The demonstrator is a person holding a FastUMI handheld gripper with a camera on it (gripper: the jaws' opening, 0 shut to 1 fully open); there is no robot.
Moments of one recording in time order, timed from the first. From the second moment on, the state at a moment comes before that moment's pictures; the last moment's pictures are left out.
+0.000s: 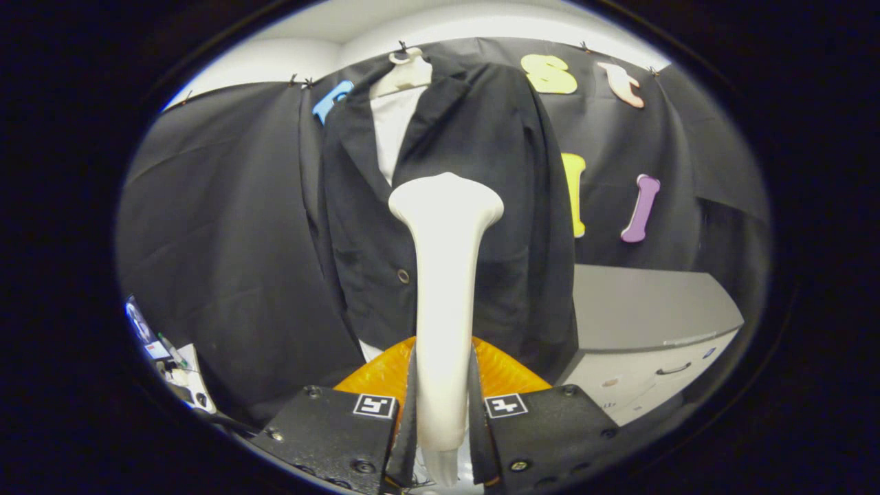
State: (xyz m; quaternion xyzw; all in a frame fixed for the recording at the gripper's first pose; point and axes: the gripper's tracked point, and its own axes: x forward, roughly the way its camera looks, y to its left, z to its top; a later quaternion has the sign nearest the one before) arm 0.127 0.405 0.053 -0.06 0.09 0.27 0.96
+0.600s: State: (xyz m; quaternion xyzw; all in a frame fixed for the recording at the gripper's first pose) arm 0.111 0.518 0.185 -0.05 -0.02 0.33 0.94
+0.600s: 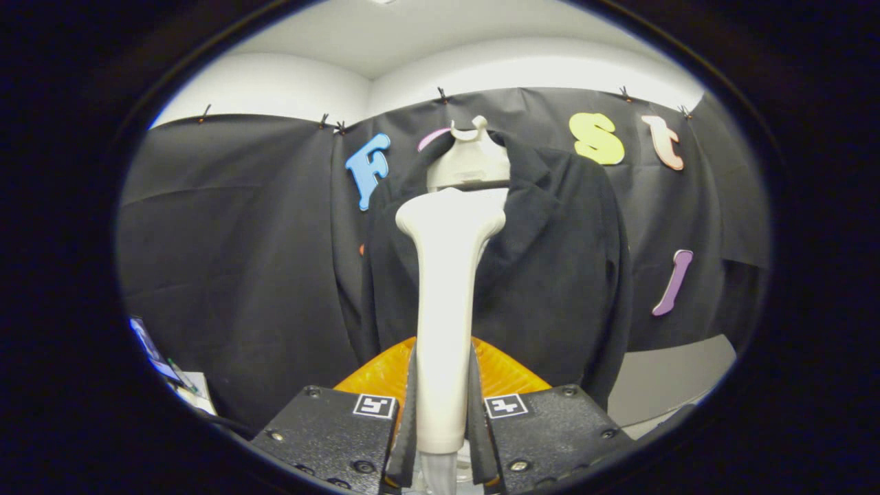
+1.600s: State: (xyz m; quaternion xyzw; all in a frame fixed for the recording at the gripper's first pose) arm 0.136 0.632 0.178 -0.10 -0.03 0.36 0.93
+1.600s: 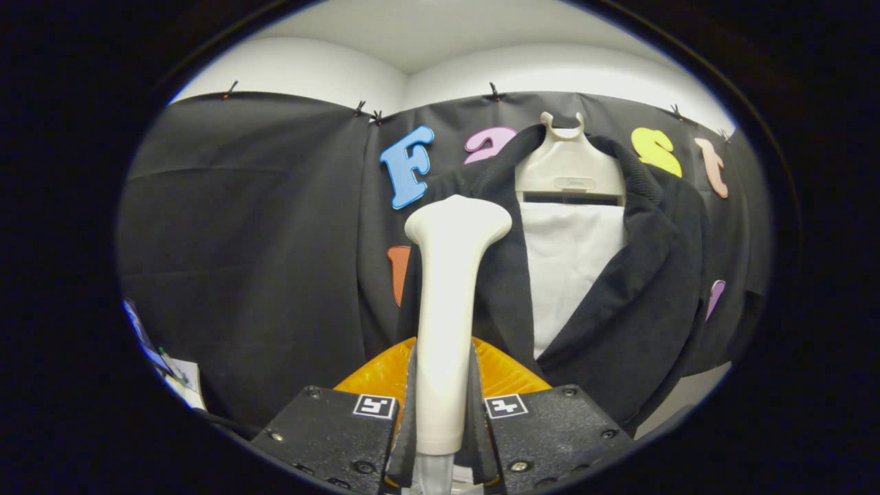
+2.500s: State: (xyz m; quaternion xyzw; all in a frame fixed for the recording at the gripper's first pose) arm 0.130 0.589 0.075 -0.13 0.06 0.35 0.92
